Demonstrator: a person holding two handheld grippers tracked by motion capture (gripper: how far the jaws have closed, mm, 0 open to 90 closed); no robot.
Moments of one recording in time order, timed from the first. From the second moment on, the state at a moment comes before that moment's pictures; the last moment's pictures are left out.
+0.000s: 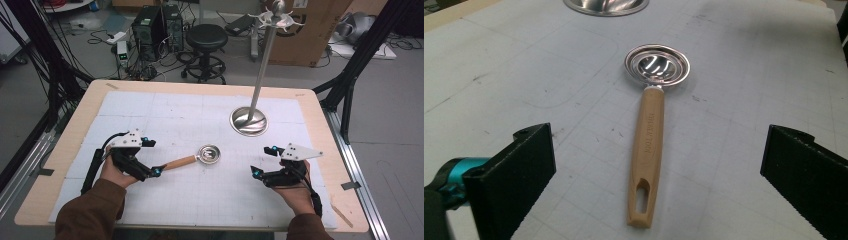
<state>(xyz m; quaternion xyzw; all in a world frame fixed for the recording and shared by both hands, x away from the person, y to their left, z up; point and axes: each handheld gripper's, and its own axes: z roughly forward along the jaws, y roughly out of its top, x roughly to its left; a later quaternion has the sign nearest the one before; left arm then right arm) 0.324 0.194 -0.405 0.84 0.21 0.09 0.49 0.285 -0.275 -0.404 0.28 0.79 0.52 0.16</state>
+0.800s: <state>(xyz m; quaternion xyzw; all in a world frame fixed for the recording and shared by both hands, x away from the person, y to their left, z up) 0.350 0.155 -0.403 0.87 0.21 0.07 0.44 0.288 -0.275 -0.404 0.29 0.79 0.52 0.16</state>
